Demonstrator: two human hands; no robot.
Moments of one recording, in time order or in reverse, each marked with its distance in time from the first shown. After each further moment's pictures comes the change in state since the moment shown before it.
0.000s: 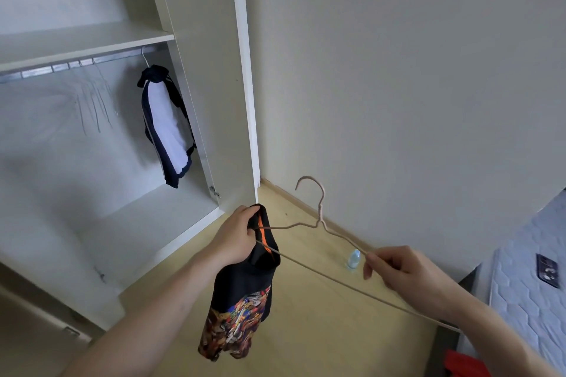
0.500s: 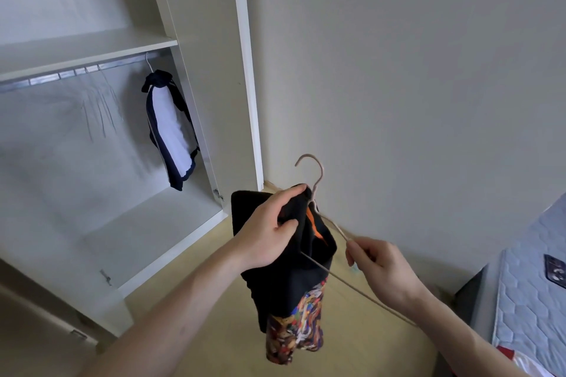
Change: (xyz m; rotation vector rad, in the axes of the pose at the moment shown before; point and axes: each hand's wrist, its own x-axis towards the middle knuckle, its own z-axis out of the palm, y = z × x) left_hand -0.042 0.087 -0.028 -0.453 -0.038 0.317; right_hand 0.024 -0.015 0.043 0.063 0.226 -0.123
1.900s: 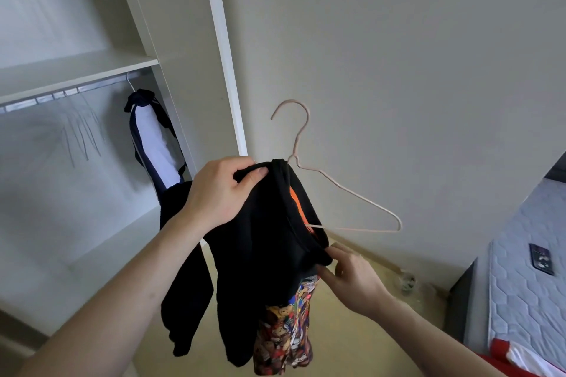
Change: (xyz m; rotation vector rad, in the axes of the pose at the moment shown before) left_hand 0.047 0.032 -0.072 0.547 0.303 0.213; right_hand 0.020 0.033 0.045 -0.142 0.028 -0.090
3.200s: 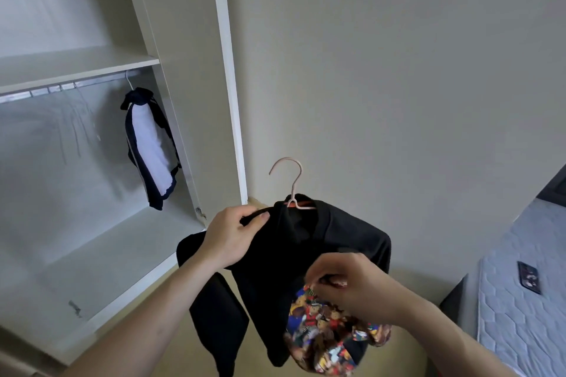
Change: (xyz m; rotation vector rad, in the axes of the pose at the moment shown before) left_hand -0.041 -0.022 0.056 -0.316 -0.182 -0.278; right_hand 0.000 -0.056 -0.067 0.165 -0.322 -0.075
